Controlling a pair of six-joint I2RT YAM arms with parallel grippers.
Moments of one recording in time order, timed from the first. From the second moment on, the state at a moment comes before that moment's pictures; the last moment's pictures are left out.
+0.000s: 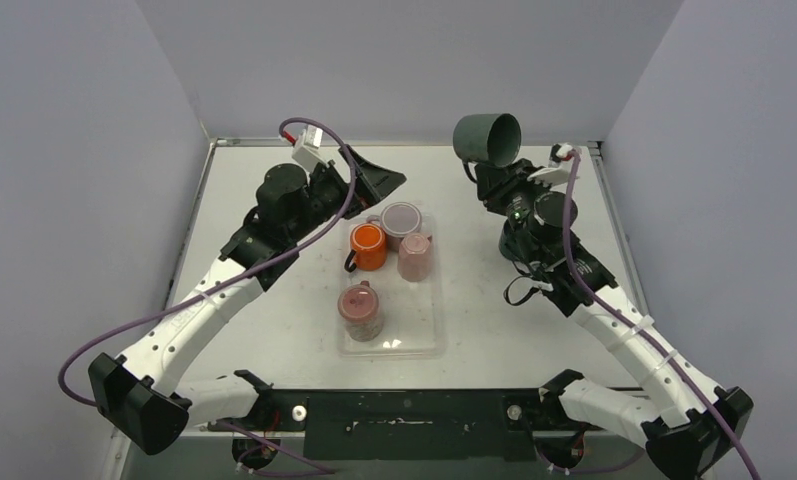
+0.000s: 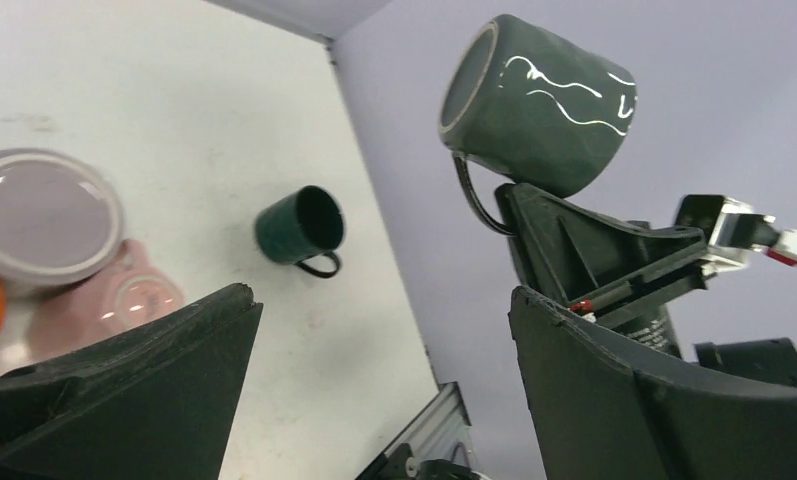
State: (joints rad) left arm -0.60 1.20 1.19 -0.05 0.14 -0.97; right arm 0.57 1.00 1.01 0.04 0.34 0.62
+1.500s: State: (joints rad) left arm -0.51 1.21 1.09 -0.82 0.03 -0.68; right arm 0.49 1.44 0.80 -0.17 0.41 0.22
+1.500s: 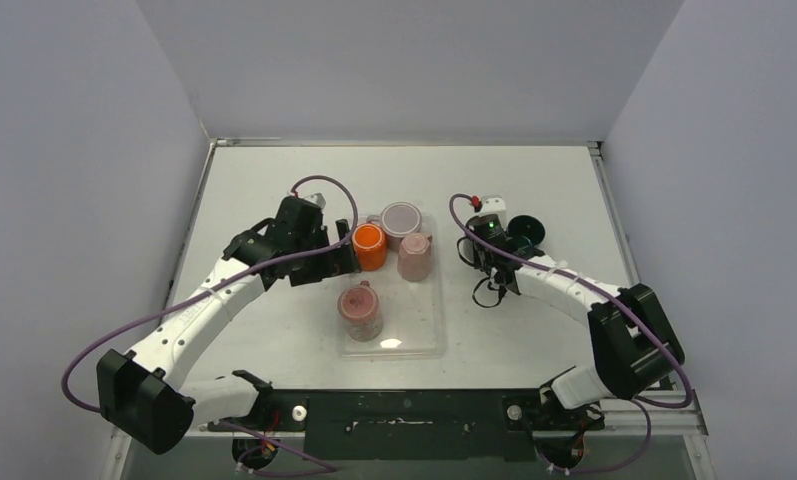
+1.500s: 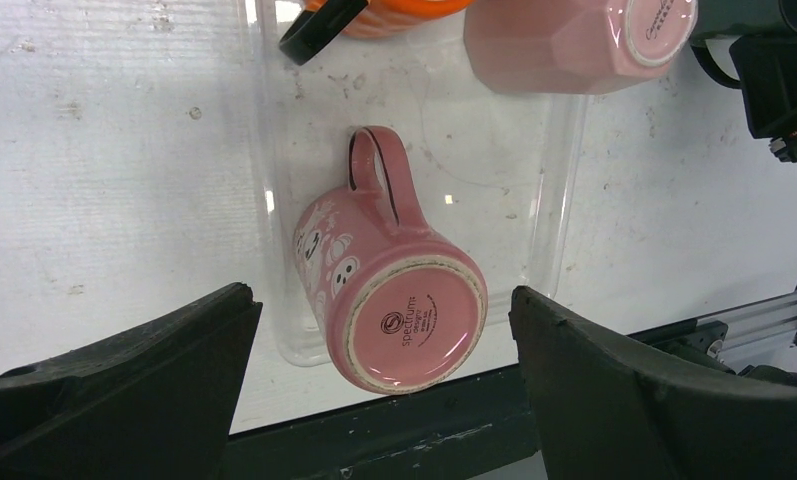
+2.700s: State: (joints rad) left arm -0.65 1.22 0.93 -0.68 0.30 -0.79; right arm 0.50 1.23 0.95 -0.39 0.25 0.32
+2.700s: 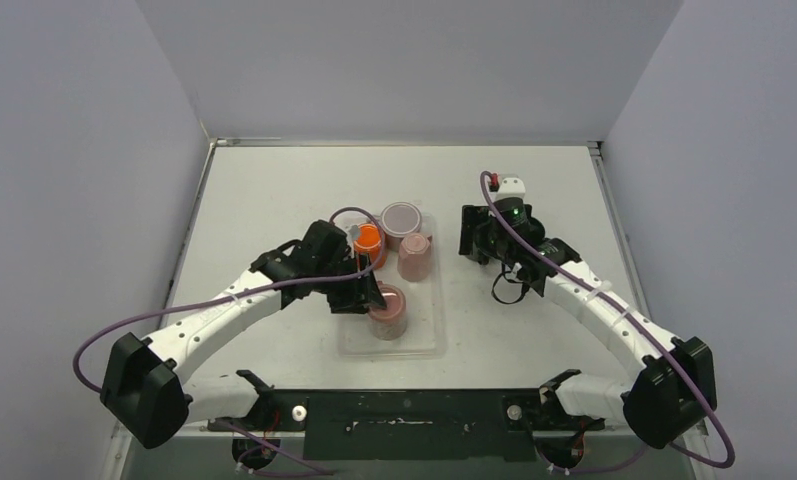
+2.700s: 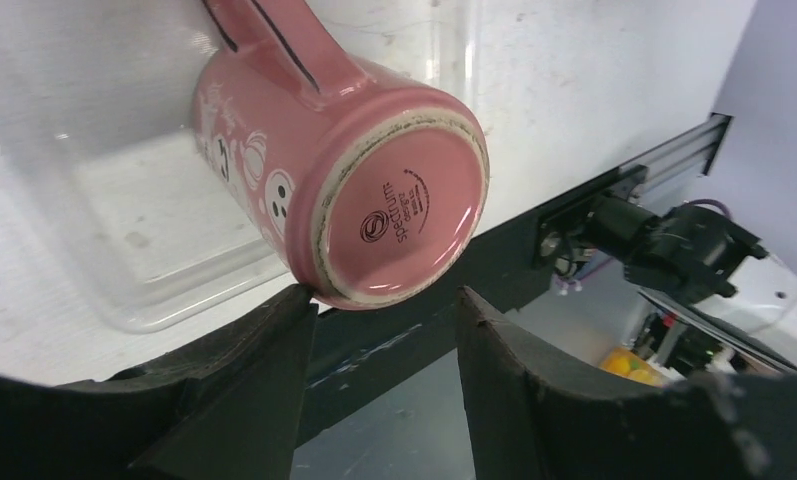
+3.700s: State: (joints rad) left arm -0.57 1.38 1.01 -0.46 0.22 -0.69; right arm 1.01 1.14 0.87 -0.44 0.25 0.67
